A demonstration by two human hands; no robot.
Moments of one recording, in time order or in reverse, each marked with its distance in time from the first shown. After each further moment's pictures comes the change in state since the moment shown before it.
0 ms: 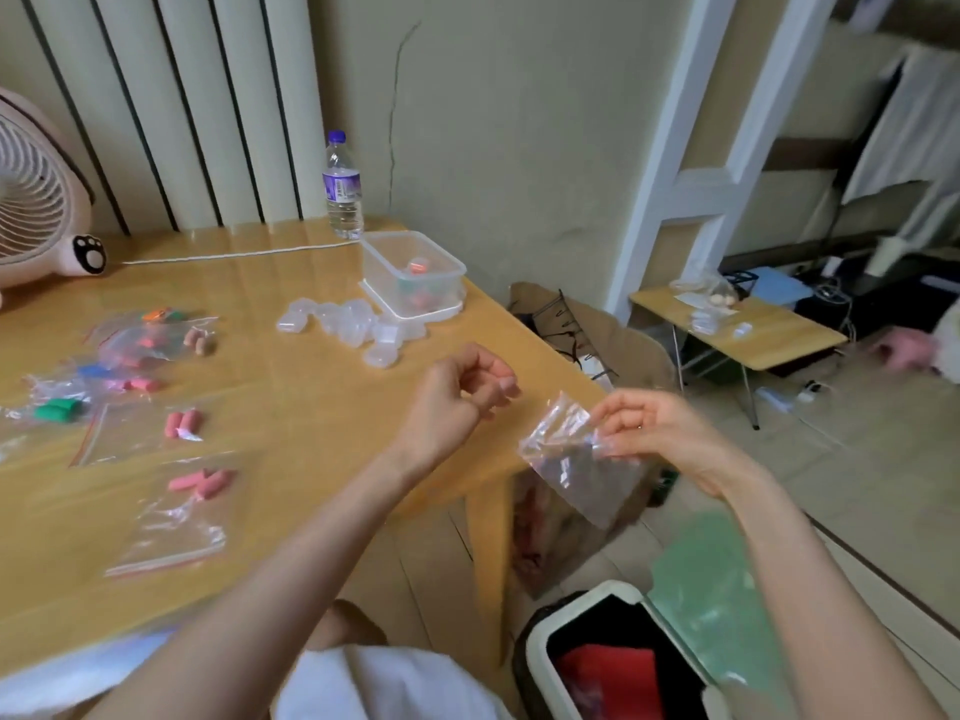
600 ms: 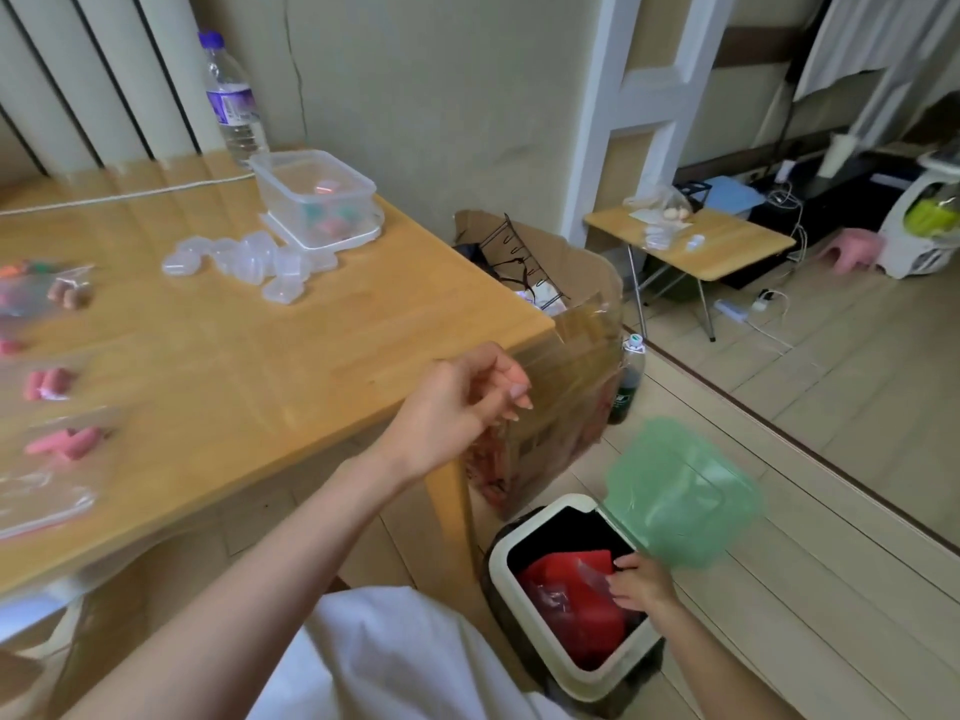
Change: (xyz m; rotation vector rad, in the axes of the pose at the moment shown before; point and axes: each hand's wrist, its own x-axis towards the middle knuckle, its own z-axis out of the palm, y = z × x) left_hand -0.033 -0.018 0.075 0.105 -0.295 0.045; right_hand -0.067 0.343 0.058 0.069 0.447 0.901
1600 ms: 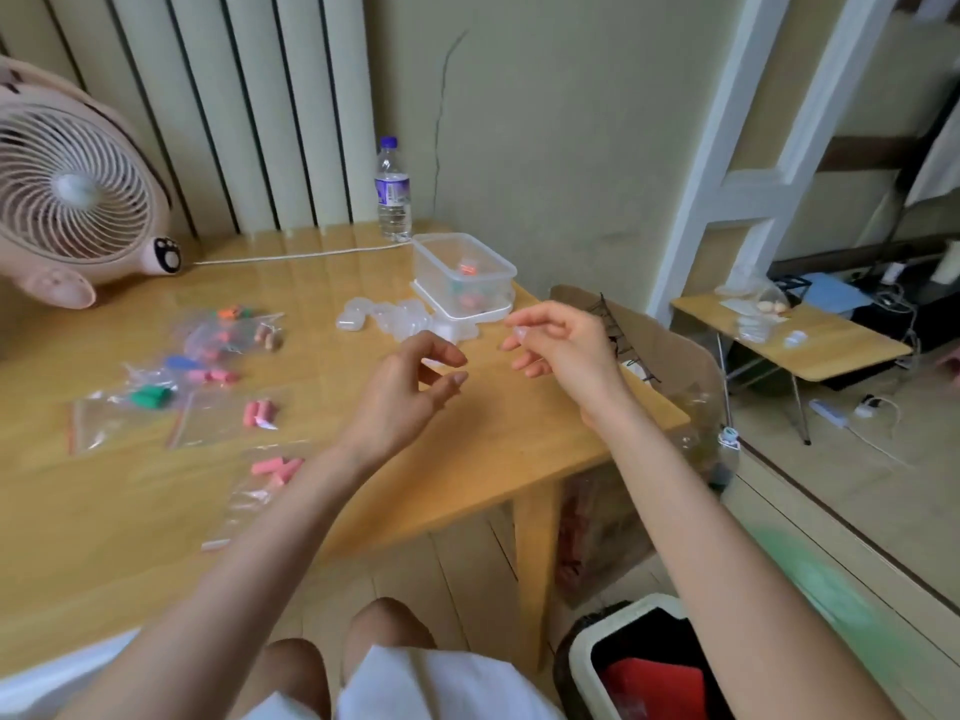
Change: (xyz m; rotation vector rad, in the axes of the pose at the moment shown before) left_hand -0.032 -0.013 -0.158 0.215 0.448 -0.072; right_hand -0.269 -0.356 0.049 0.275 -0.310 -1.151
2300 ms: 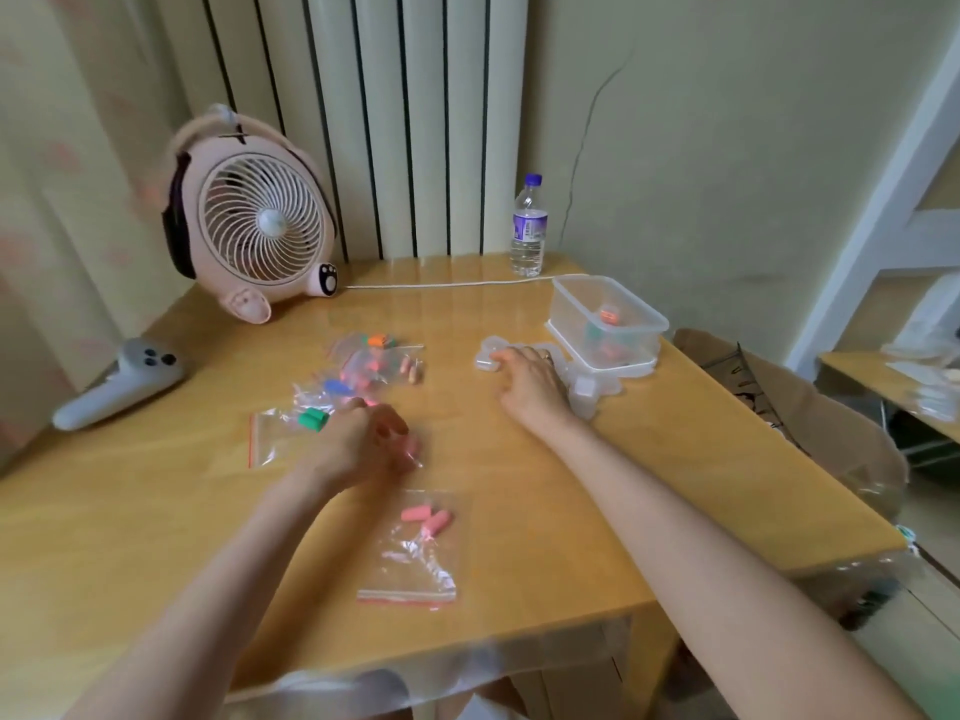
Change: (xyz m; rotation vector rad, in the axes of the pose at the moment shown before) left_hand -0.005 -0.110 -0.145 0.654 -0.007 -0.376; right_hand 0.110 0.050 0.173 -0.785 -0.226 -0.175
